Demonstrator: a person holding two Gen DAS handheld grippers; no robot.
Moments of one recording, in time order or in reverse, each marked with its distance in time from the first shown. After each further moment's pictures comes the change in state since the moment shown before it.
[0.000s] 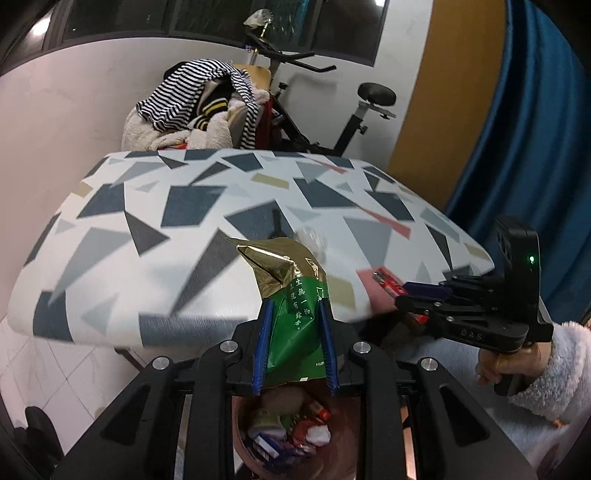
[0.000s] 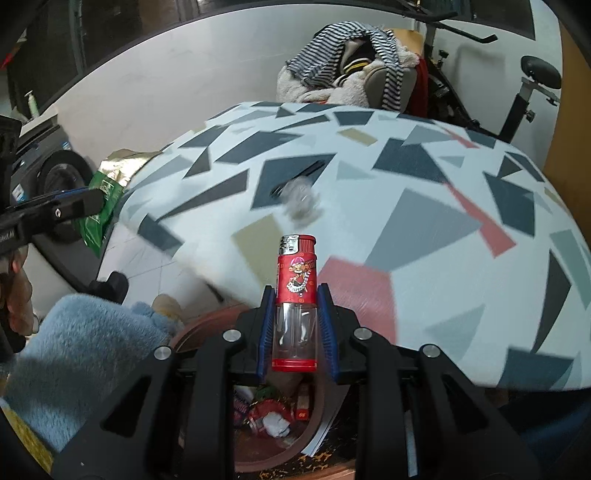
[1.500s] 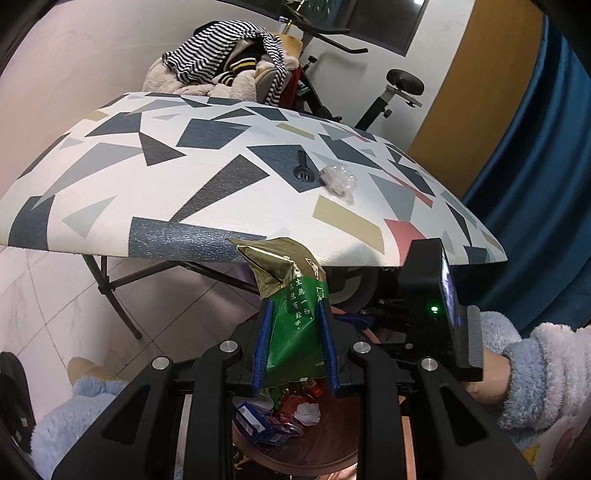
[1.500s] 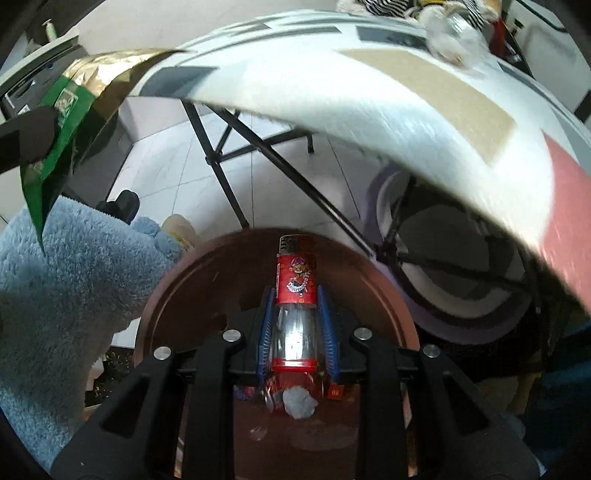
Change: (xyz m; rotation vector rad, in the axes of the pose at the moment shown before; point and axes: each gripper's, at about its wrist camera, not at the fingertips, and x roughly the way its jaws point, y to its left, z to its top) left arm 0.032 0.028 -0.060 -0.146 0.068 0.004; right arm 0.132 0.061 -0.054 -0.158 0.238 0.069
